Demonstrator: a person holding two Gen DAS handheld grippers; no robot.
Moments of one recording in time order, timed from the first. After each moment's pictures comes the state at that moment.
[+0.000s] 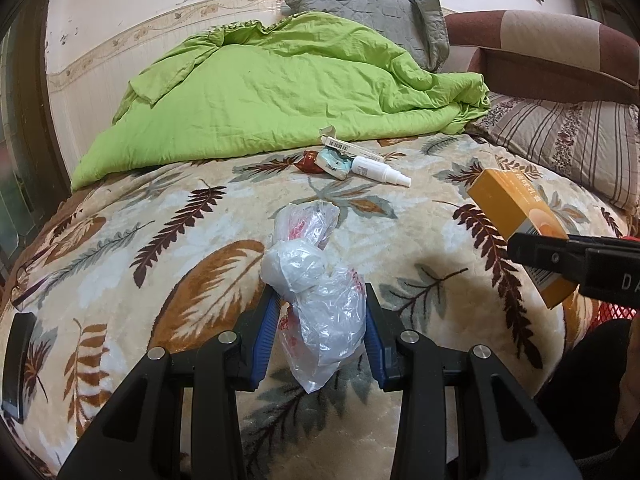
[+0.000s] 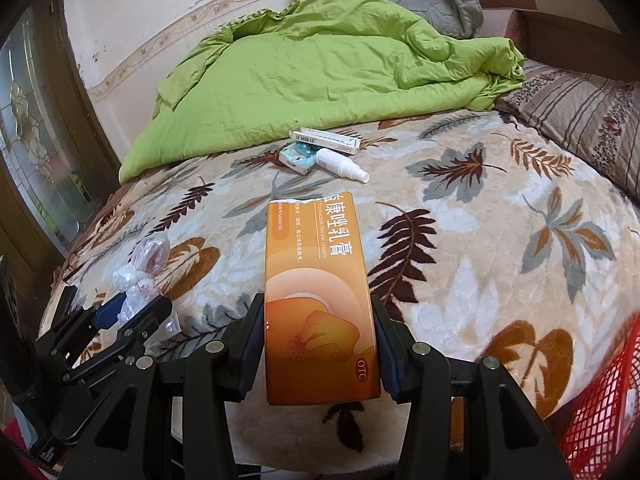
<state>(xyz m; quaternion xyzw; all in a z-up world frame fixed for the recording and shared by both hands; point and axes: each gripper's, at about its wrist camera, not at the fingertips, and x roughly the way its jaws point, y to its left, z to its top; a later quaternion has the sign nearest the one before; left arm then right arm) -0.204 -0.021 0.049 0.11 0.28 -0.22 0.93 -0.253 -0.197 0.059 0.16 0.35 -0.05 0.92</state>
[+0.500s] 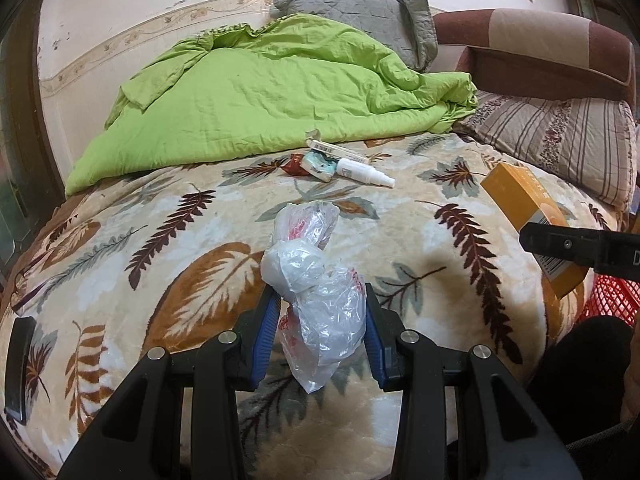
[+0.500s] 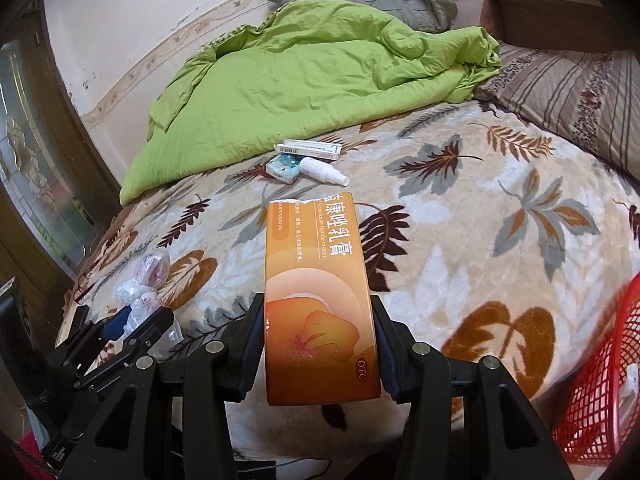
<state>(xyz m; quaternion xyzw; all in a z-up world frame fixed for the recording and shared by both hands) -0.213 -0.026 0.058 0.12 0.28 -0.23 0.92 -0.280 -0.218 0.068 0.20 0.34 -0.06 0.92</state>
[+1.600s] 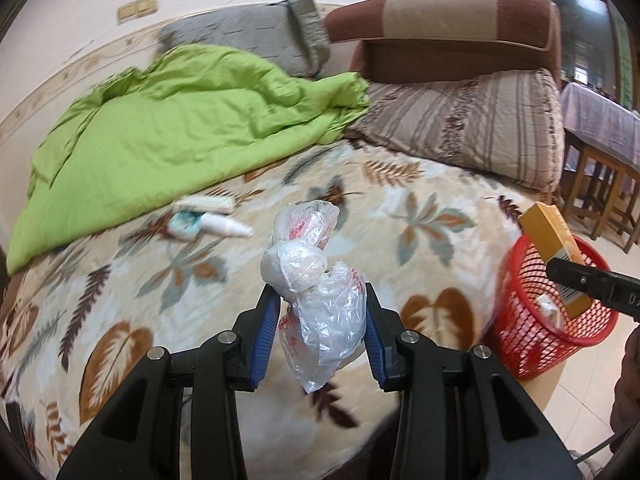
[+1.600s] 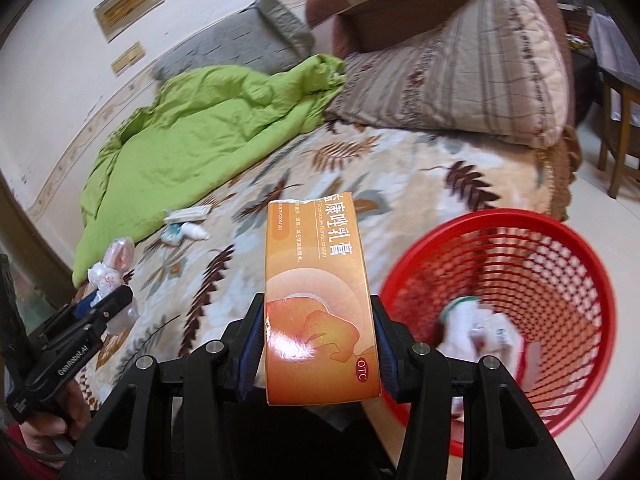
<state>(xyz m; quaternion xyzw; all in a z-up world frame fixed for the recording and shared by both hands) -0.268 -0.167 0.113 0.18 0.27 -0.37 0.87 -0.439 -0.350 0.083 0.28 0.28 -0.21 0.89</state>
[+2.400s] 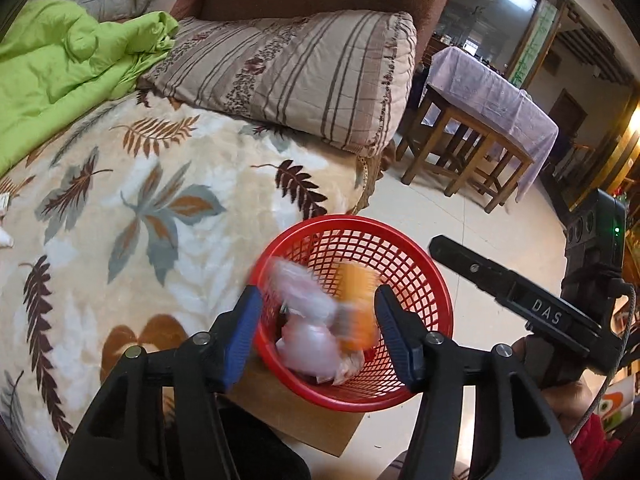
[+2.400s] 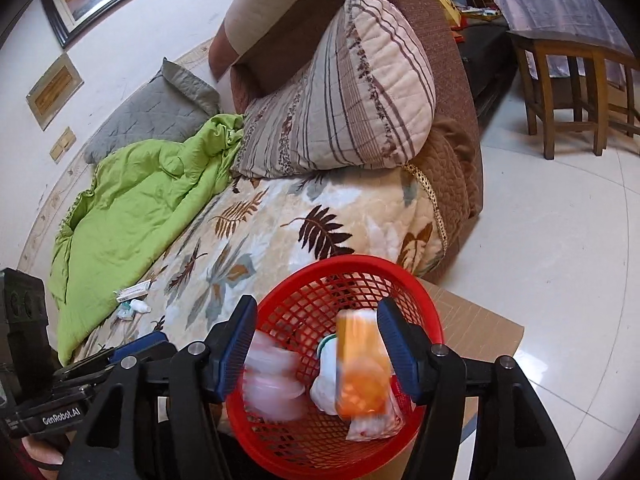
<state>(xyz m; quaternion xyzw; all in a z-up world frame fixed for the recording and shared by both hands) -0.347 -0.337 0.103 0.15 0.41 -0.58 0.69 -0.543 -0.446 0.092 0.35 0.22 -0.31 0.85</state>
